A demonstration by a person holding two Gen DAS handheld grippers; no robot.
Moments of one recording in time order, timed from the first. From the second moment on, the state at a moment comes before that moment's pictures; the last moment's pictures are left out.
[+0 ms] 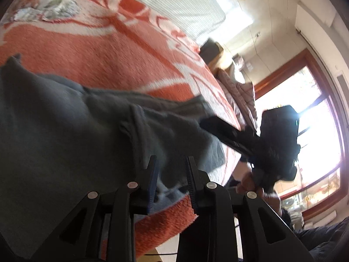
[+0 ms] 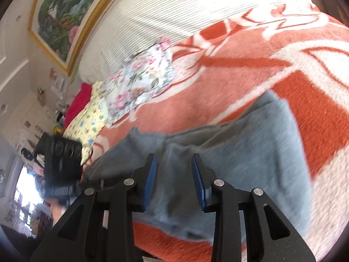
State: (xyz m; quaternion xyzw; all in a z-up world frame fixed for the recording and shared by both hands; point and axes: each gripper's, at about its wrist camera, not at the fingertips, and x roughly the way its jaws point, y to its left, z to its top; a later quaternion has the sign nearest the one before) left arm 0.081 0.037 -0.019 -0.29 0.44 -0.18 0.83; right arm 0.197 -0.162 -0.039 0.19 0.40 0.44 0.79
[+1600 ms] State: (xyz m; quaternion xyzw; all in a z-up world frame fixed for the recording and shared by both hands) left arm -0.250 0.253 -0.041 -0.58 0.21 0.24 0.75; right arm 0.100 0.165 0.015 -0.08 0.41 0.66 0.63
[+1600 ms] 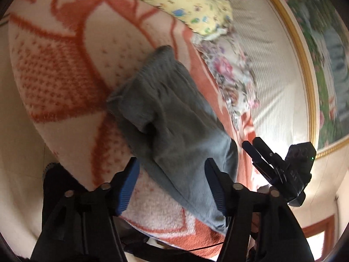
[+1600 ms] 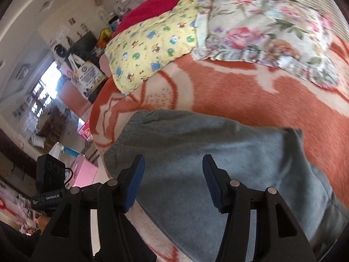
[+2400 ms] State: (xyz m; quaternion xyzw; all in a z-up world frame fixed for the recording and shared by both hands) left arm -0.238 0.292 -0.089 -0.63 0.19 0.29 0.69; right arm 0.081 0.357 0.006 -0.29 0.38 0.72 0.51
